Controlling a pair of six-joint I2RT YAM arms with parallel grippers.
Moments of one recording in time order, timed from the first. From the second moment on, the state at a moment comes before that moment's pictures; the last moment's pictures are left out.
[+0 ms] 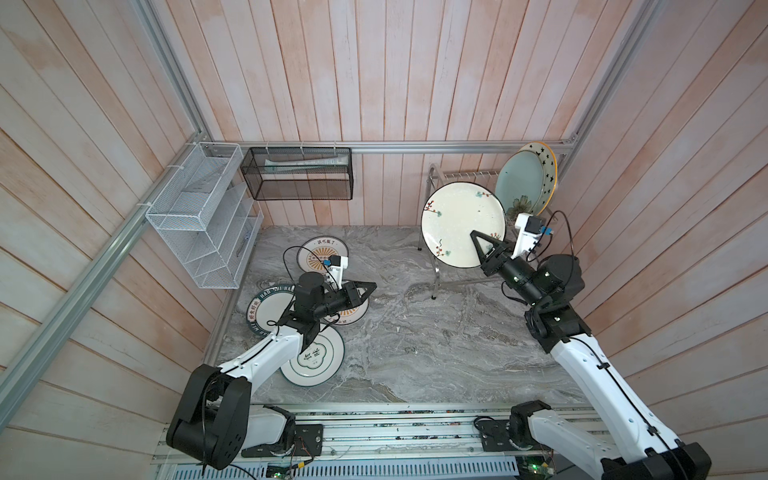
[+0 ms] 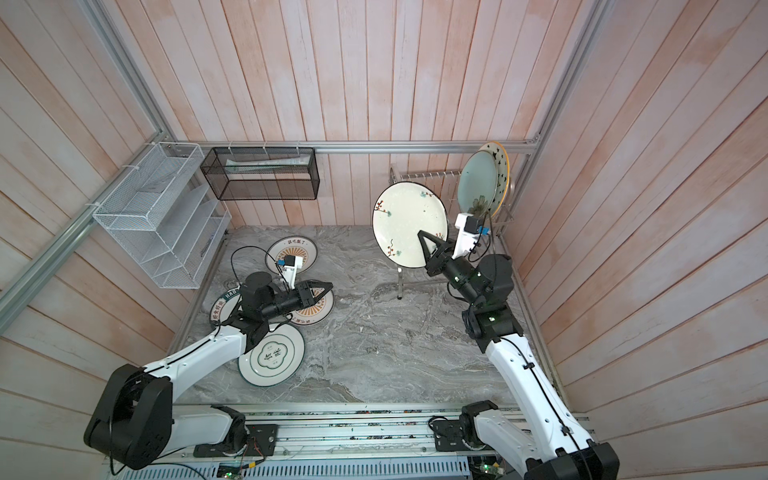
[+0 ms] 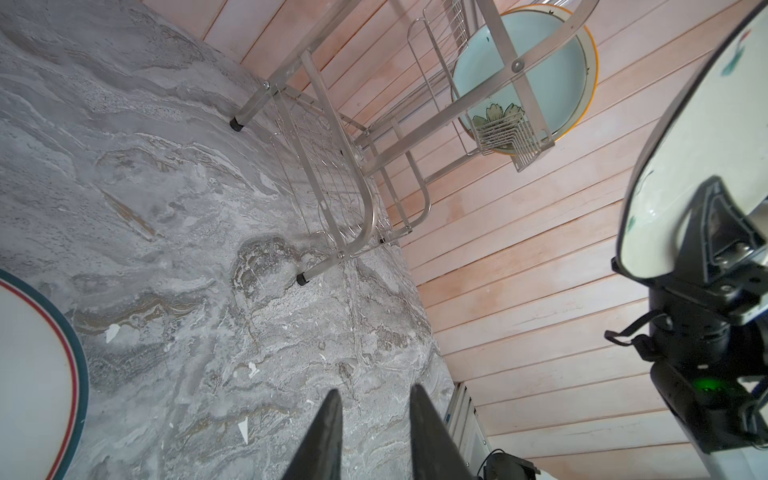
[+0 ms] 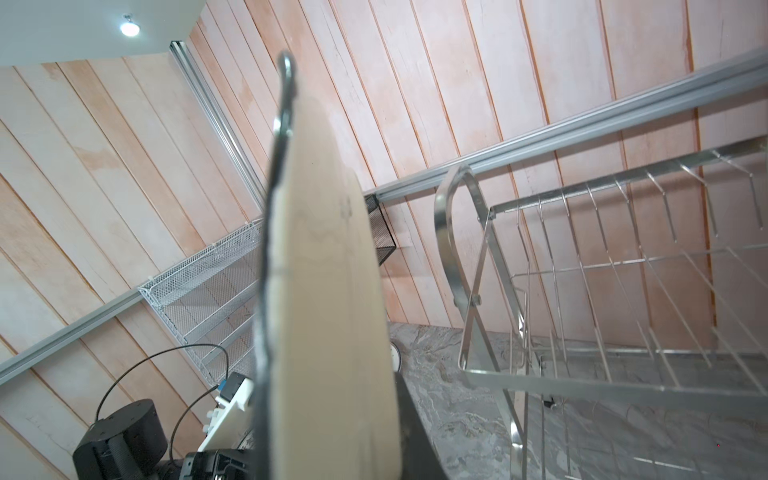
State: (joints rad) left arm -0.35 1.32 0.68 0.41 0.66 -0.80; right arm 0.25 1.01 0.95 0.25 -0.39 0.50
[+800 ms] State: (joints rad) left arm -0.35 1.33 0.68 0.36 0.67 -0.76; right arm -0.01 1.41 1.50 0.05 -0.19 0.12
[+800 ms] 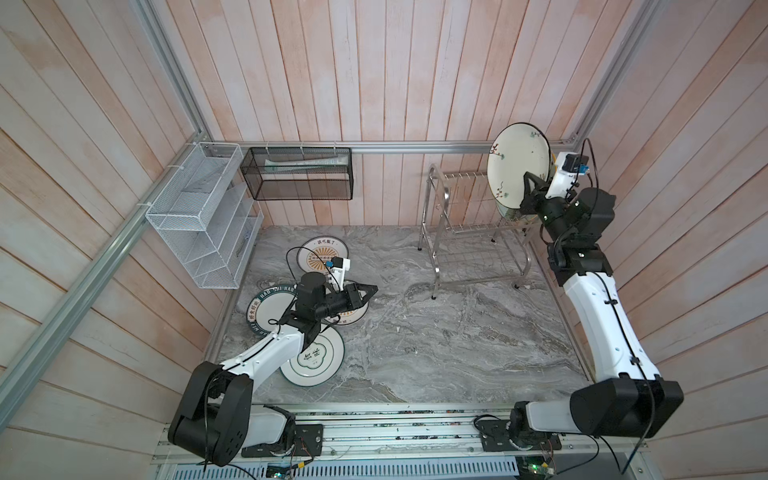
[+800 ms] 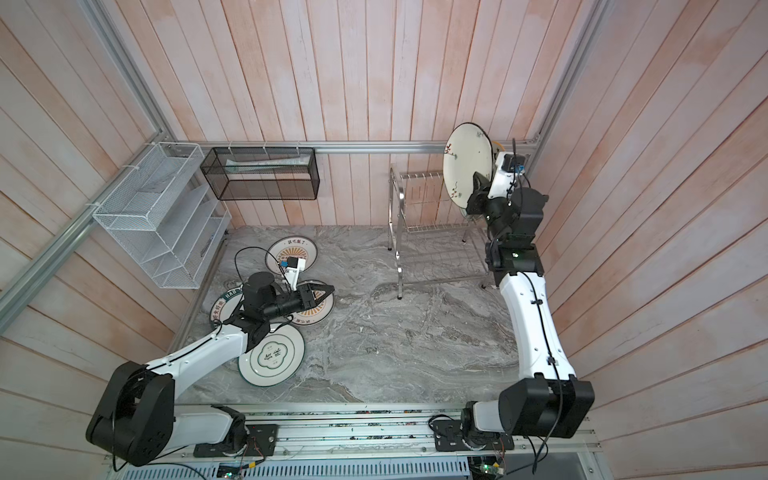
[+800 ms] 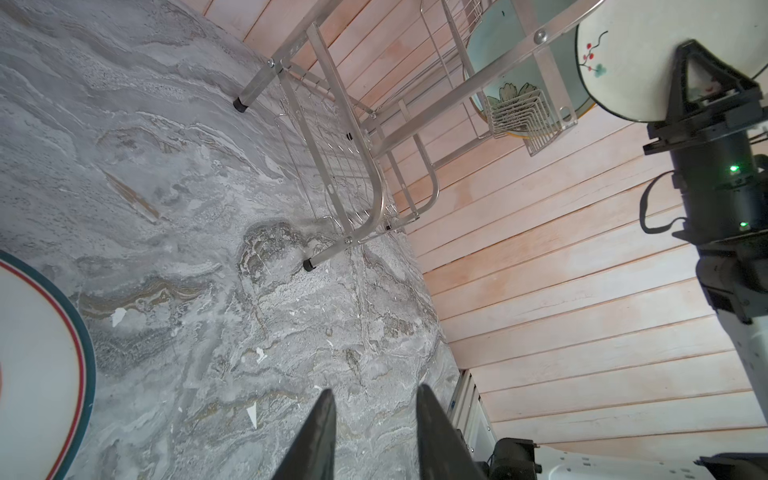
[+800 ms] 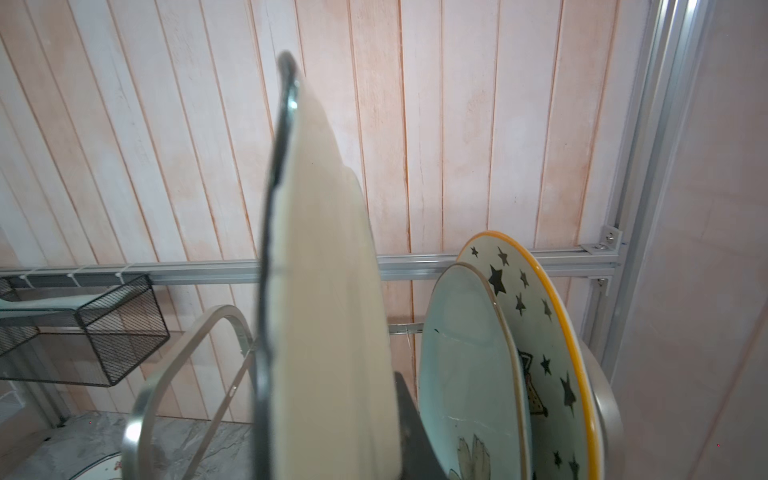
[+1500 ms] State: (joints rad) left arm -0.35 1.24 0.68 0.27 0.65 -0.72; right arm -0.02 1.62 1.61 -0.05 -0.05 -0.03
